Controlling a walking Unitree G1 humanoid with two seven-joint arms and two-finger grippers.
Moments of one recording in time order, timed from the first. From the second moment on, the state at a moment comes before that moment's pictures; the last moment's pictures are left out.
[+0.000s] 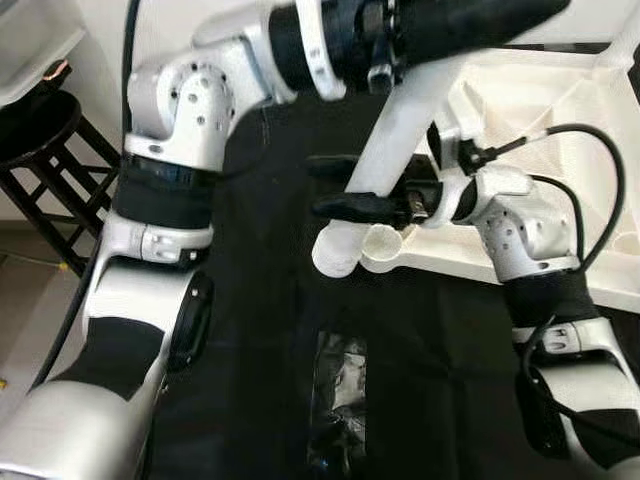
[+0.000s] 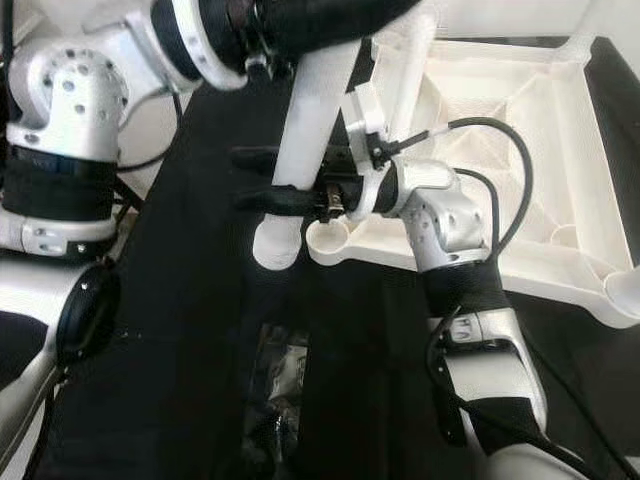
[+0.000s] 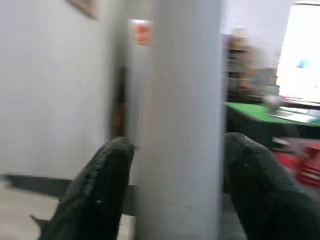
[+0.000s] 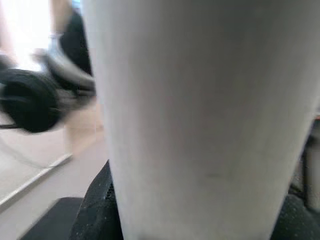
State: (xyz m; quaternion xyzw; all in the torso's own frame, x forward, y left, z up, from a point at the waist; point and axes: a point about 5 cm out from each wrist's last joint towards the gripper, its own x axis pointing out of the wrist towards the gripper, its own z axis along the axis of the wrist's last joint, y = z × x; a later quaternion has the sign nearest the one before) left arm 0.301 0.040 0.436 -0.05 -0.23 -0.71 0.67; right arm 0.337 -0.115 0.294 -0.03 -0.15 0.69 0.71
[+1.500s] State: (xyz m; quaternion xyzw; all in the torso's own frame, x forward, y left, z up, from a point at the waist) left arm 0.353 0.259 0.282 -0.15 -0.19 -0.10 0.96; right arm 0.400 -0.163 0.327 0.03 -0.20 0.36 0.91
